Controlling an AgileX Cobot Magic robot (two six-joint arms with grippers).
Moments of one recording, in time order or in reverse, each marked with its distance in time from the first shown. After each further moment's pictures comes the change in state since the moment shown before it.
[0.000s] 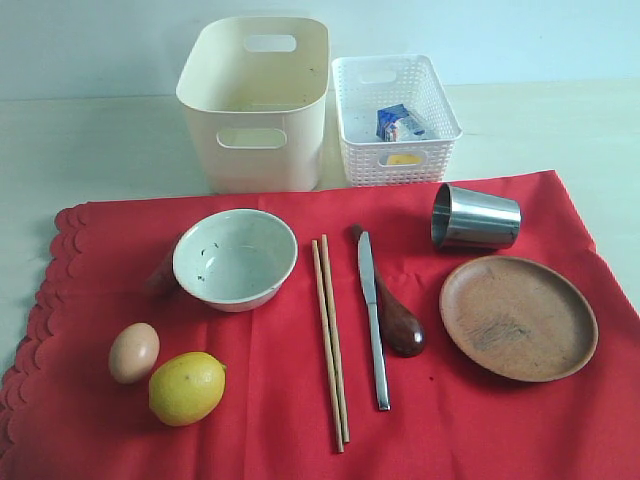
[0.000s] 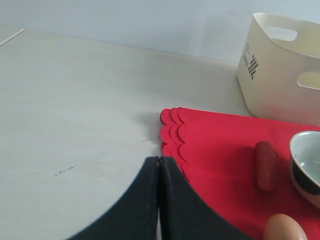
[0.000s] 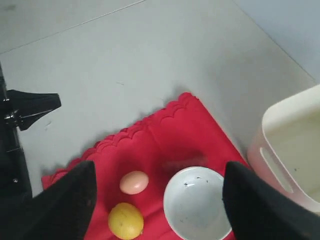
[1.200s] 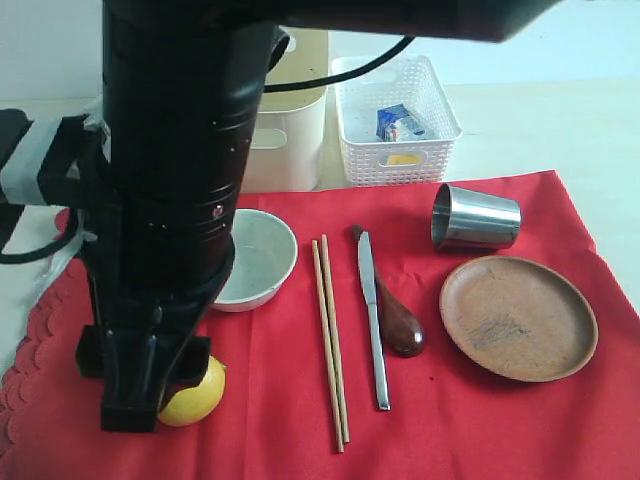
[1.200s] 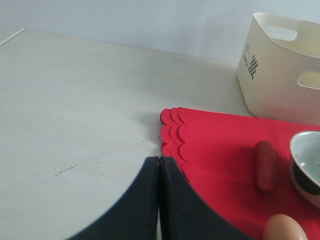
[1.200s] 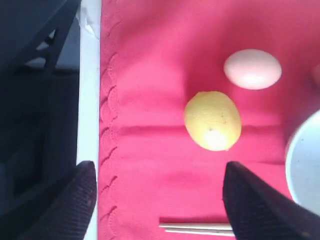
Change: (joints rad) left arm 0.000 0.000 0.000 0.000 0.000 0.000; right arm 0.301 0.144 0.407 -0.114 0.002 -0.273
